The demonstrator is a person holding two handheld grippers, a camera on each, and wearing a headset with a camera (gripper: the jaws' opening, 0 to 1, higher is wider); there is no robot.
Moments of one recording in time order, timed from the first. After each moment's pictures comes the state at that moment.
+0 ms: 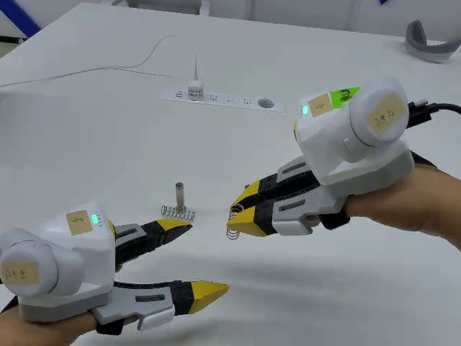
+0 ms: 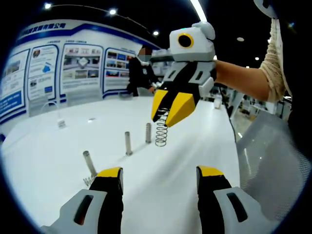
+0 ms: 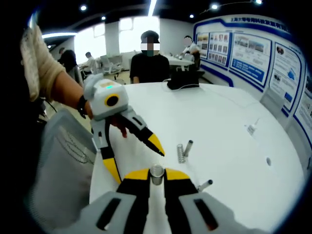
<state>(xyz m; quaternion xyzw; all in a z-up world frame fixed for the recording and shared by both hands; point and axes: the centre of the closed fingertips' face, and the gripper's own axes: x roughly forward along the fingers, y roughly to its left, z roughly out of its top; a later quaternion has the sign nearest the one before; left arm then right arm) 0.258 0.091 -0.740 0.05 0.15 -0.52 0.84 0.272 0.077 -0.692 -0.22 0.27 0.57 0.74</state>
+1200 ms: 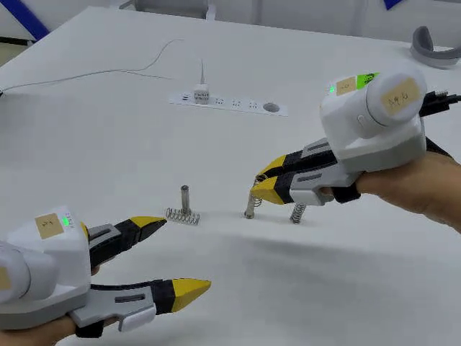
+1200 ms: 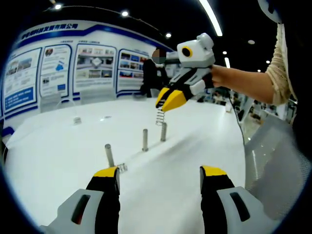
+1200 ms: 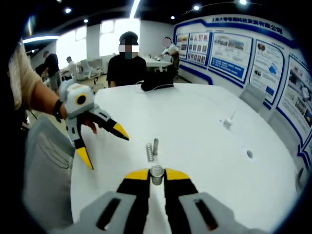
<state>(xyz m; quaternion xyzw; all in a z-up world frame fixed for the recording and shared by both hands) 0.264 0.121 -0.737 0.03 0.15 -0.47 0.87 0.326 0.050 -0.686 -0.21 0.26 0.50 0.80</state>
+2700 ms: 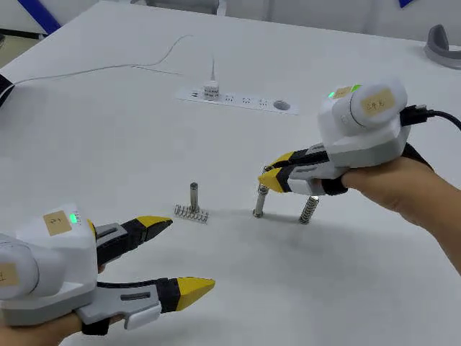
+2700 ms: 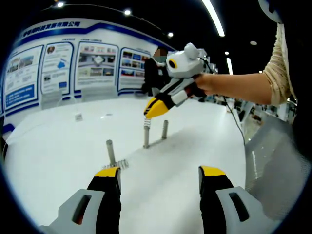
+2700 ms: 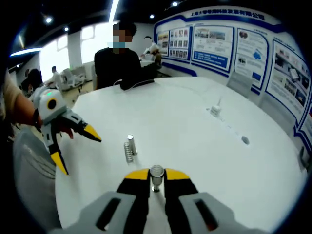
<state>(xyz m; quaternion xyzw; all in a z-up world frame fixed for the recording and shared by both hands) 0.264 0.124 -0.742 0.03 0.16 -0.47 0.87 0.366 0.041 -0.718 -0.17 0.28 0.44 0.83</state>
